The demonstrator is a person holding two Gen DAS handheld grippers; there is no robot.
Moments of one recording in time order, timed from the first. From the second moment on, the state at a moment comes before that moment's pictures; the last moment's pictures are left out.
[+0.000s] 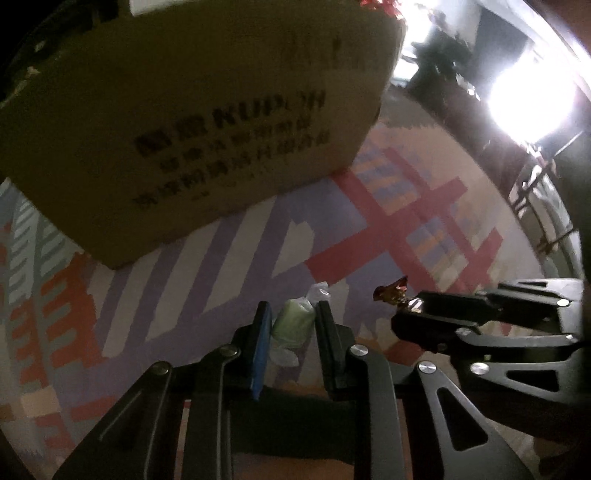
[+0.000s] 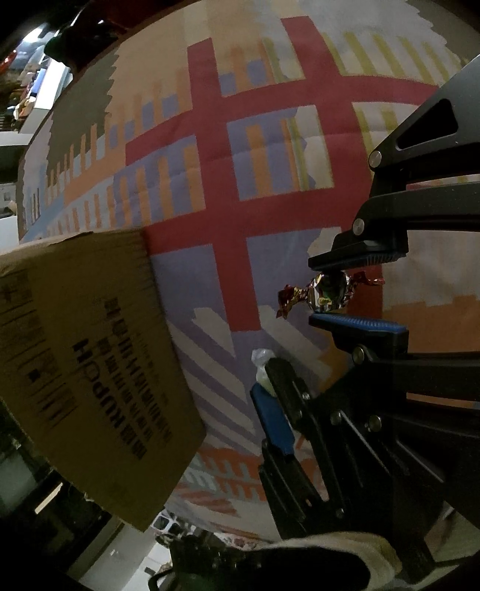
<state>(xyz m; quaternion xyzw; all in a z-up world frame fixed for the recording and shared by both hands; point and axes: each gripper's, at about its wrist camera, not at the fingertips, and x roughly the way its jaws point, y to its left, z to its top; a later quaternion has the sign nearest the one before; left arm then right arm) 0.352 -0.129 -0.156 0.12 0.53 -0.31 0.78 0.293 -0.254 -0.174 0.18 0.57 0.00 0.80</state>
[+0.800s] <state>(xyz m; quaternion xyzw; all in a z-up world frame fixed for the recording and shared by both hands) 0.352 -0.080 -0.013 0.06 0.42 -0.23 0.87 0.305 -0.229 -0.043 0.11 0.45 0.05 0.88</state>
